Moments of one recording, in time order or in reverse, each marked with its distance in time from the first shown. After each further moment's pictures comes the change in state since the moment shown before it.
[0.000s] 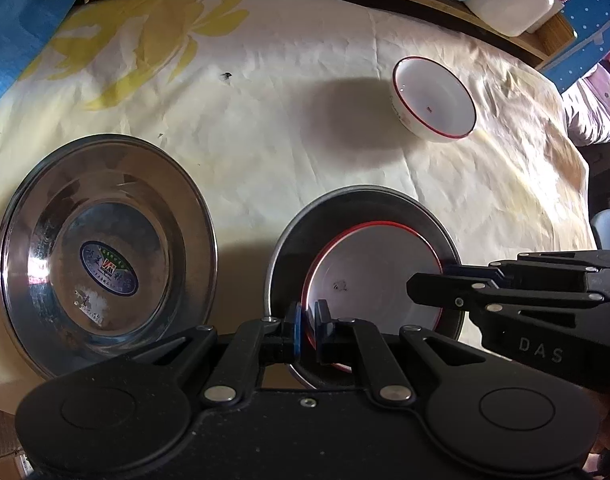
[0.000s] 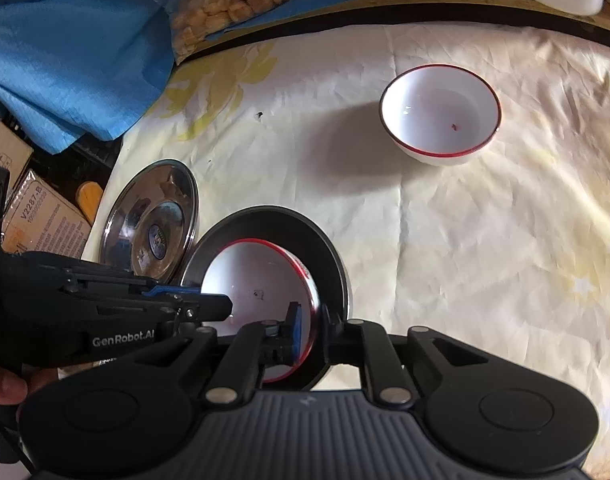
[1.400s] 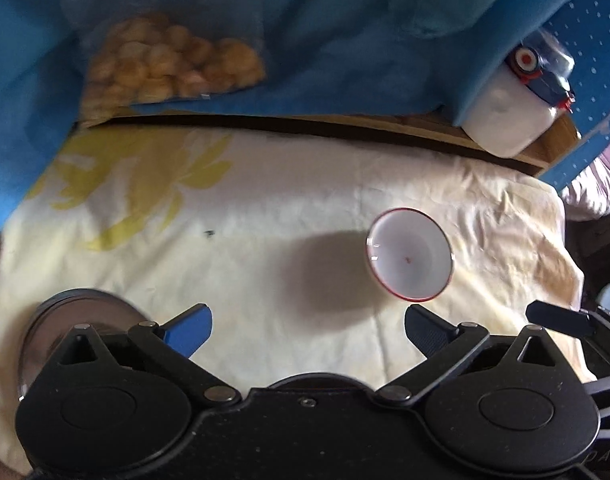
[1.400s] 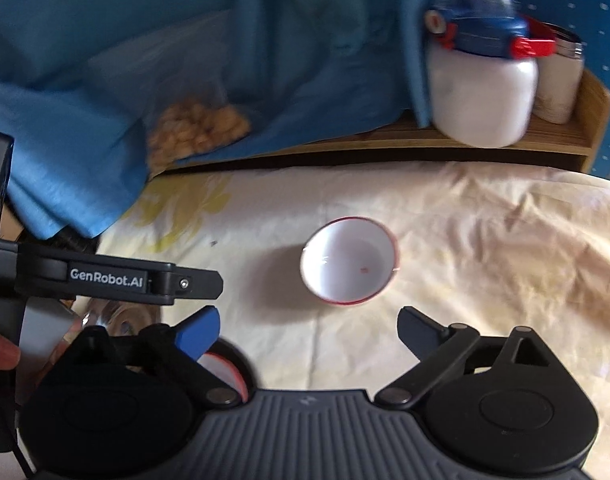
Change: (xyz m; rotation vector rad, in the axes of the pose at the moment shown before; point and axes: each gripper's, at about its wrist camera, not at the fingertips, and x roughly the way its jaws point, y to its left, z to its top) left arm -0.027 -0.036 0.079 -0.047 -0.213 0.043; right arm -0.076 -0.040 0.034 -0.005 -0.288 -0.129
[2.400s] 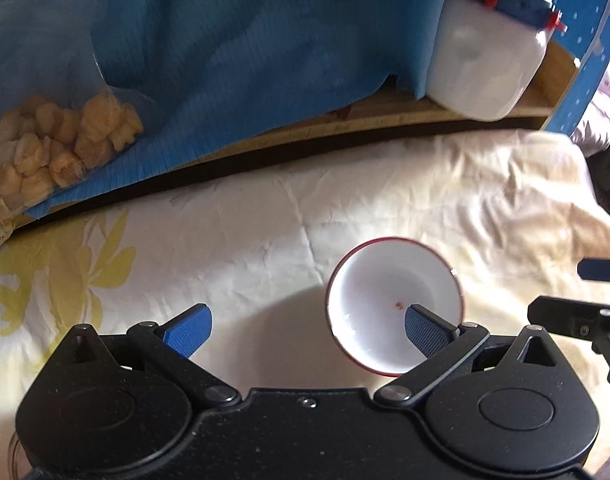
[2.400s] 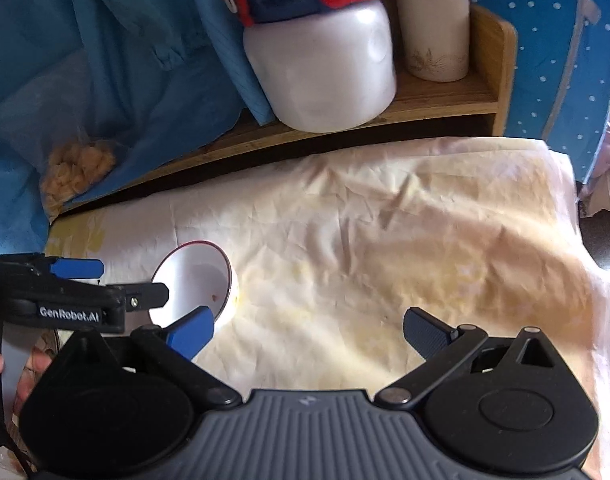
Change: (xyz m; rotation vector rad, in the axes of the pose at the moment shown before) left arm 0.078 -0.057 0.024 0.270 -0.041 0.091; right arm 0.039 -0.107 0.004 0.123 -0.001 -0.078
